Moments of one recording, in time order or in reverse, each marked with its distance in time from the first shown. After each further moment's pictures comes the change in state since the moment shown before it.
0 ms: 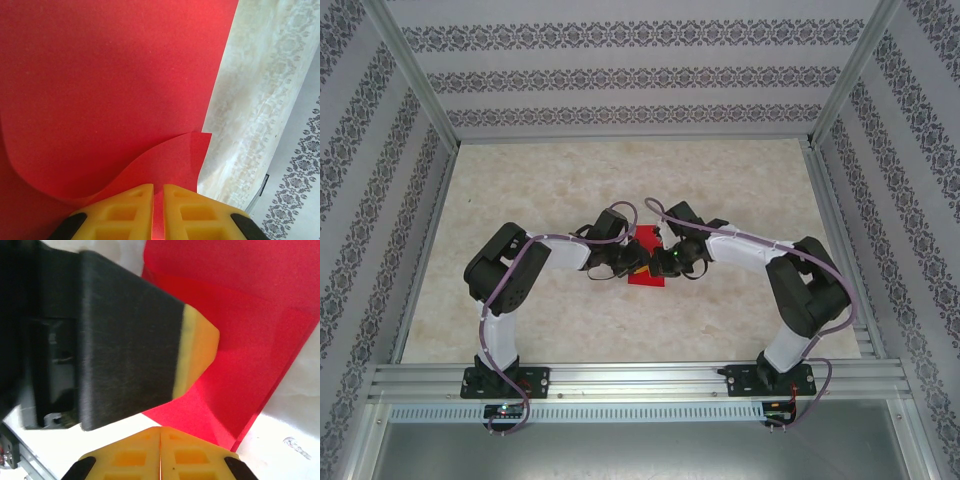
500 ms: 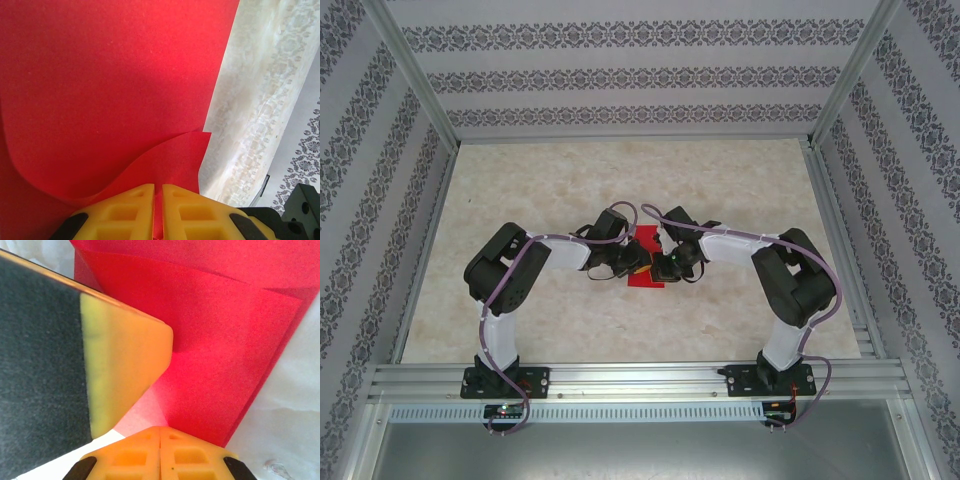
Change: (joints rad) left arm 0.000 0.000 0.000 -0.002 -0.003 0.000; right arm 0.000 0.076 0.002 -0.002 0.029 0.000
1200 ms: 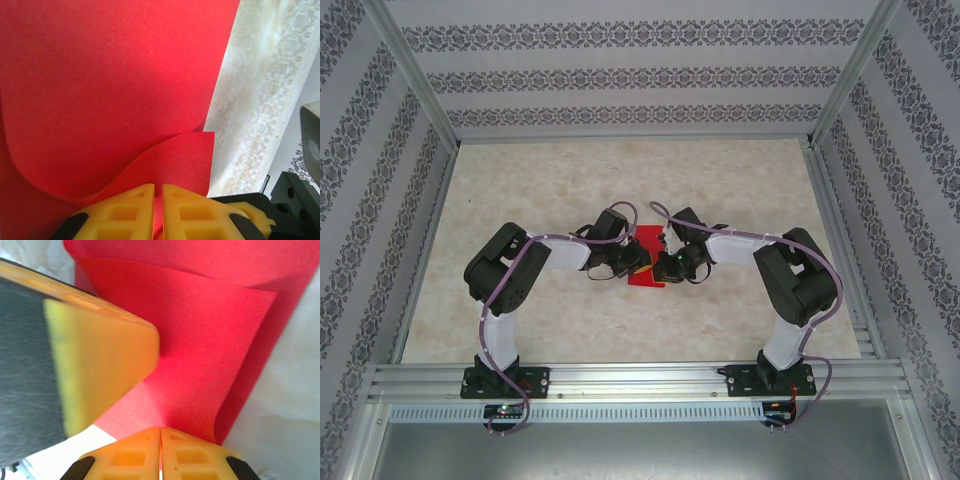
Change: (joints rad) left arm 0.000 0.000 0.001 -0.003 -0.001 0.000; right arm -0.048 -0.012 -0.063 0.094 -0.111 0.009
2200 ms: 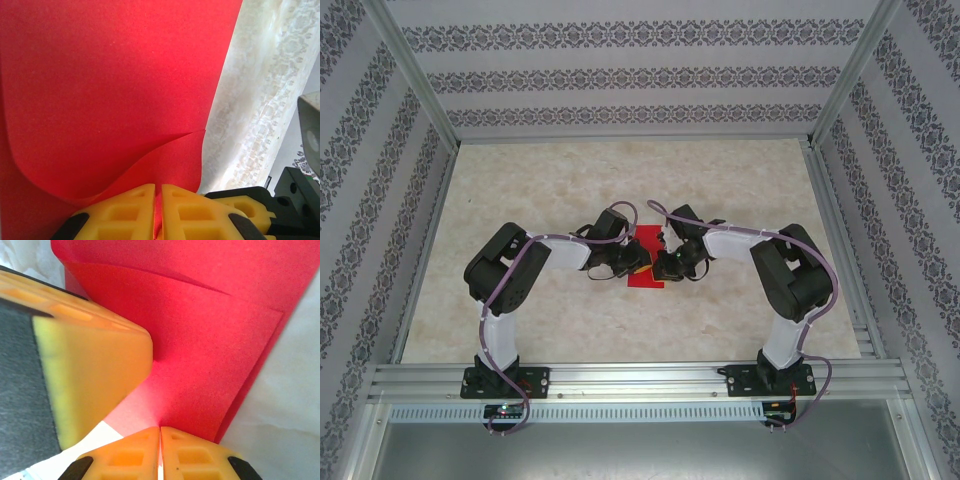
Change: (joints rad) left arm 0.000 0.000 0.002 -0.004 -0.007 0.000; right arm -0.004 0.043 0.050 -0.070 0.013 -0.035
